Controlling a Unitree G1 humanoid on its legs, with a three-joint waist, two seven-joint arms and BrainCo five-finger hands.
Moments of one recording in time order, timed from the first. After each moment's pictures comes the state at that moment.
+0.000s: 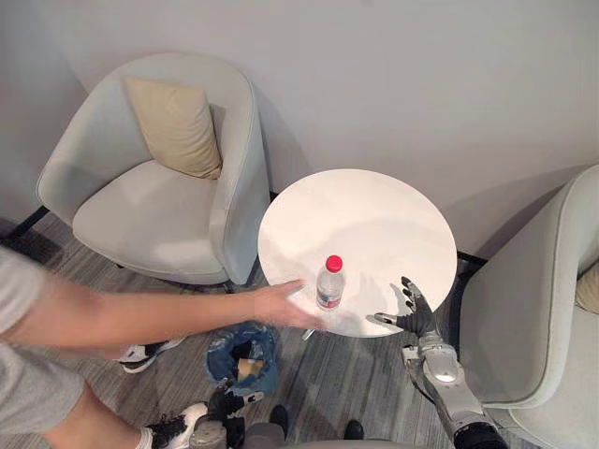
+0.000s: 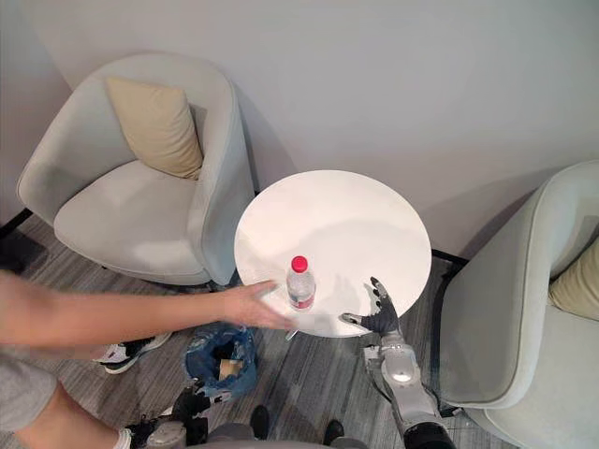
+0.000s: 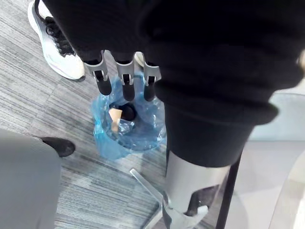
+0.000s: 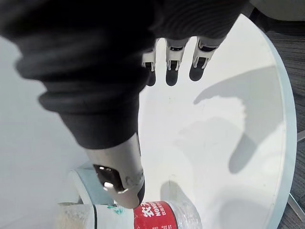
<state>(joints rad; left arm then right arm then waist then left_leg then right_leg) 0.06 0.10 -0.03 1.04 -0.11 -0.16 0.09 0.01 -0.19 0.09 0.45 -0.04 -0.19 -0.16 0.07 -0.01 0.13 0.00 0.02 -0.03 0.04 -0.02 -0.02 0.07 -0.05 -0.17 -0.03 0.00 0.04</state>
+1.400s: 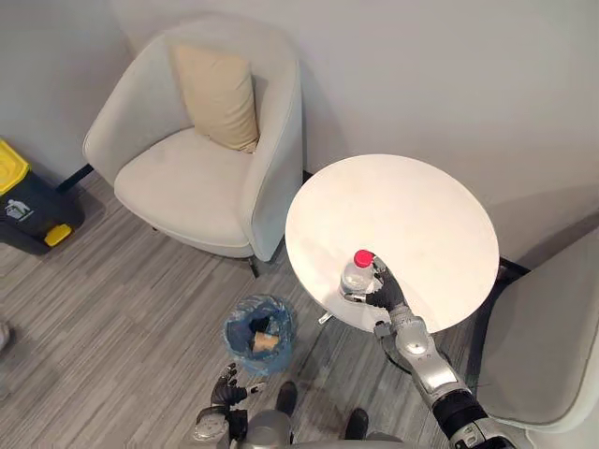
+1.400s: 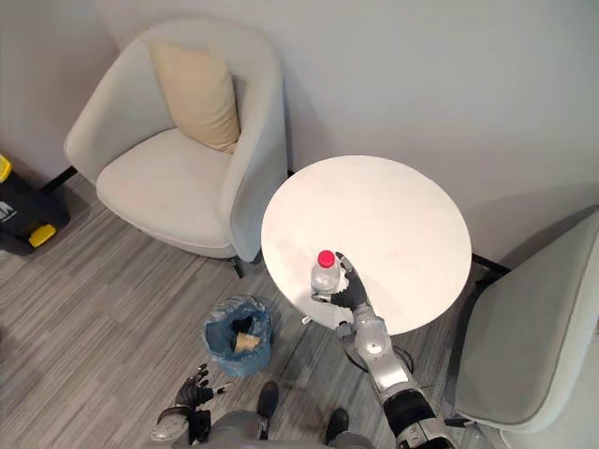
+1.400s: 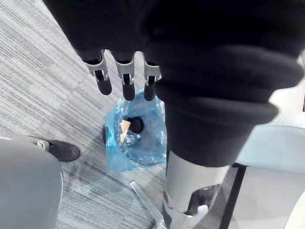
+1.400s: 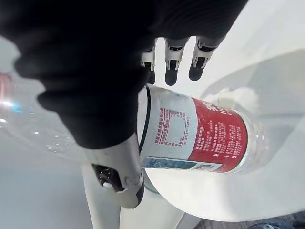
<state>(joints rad) 0.07 0.09 -0.03 0.97 -0.12 -0.18 0.09 -0.19 -0.17 0.25 0.50 -0.06 -0.19 -0.20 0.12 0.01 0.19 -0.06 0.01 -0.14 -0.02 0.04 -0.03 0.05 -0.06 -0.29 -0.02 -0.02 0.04</state>
